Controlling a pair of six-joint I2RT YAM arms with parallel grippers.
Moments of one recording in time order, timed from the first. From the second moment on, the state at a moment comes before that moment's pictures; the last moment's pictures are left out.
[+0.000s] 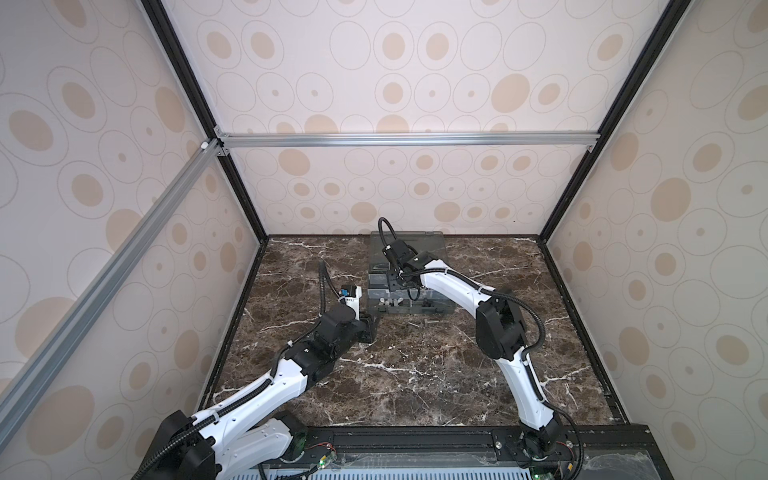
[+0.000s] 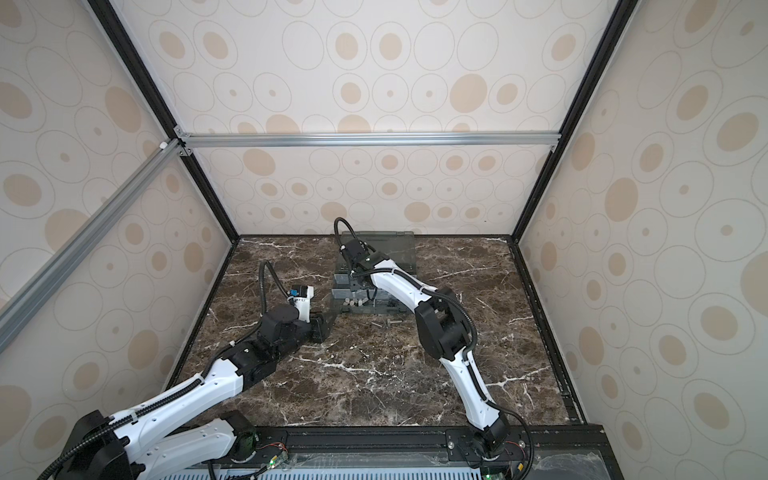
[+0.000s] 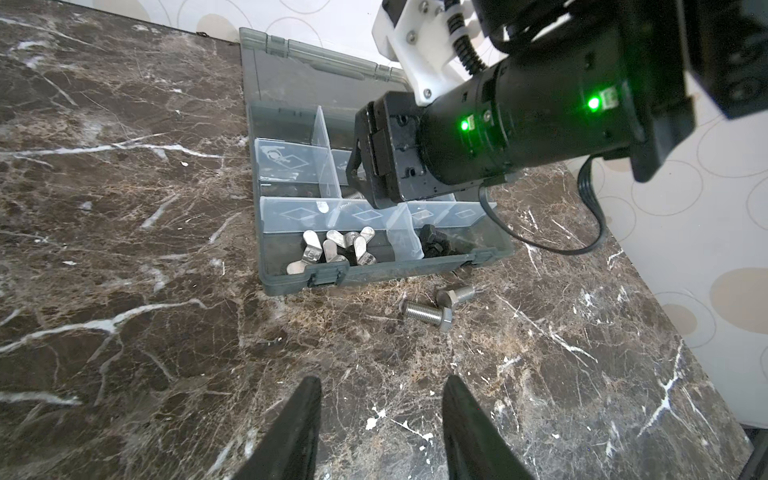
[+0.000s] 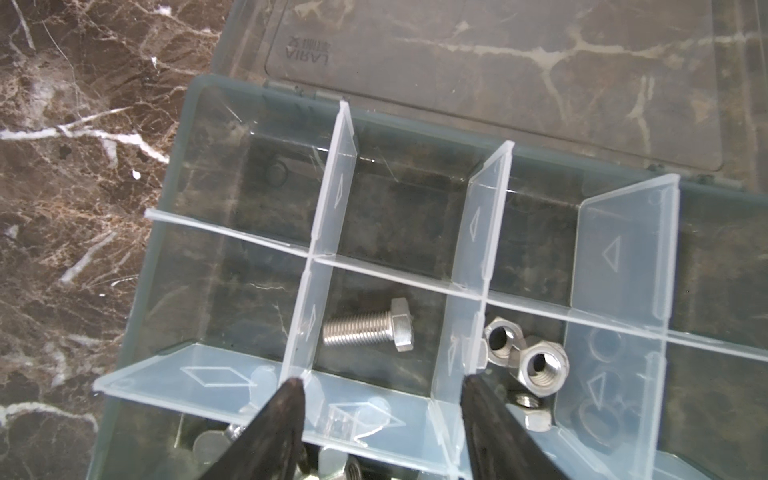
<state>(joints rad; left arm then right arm) -0.64 1.03 0.58 -0.04 -0.11 -0.51 0.69 2.32 2.06 -0.80 0.23 0.43</state>
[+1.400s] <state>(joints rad) -0.75 1.65 0.87 -0.01 0.00 -0.32 0.68 1.19 0.88 -0.72 0.26 0.53</state>
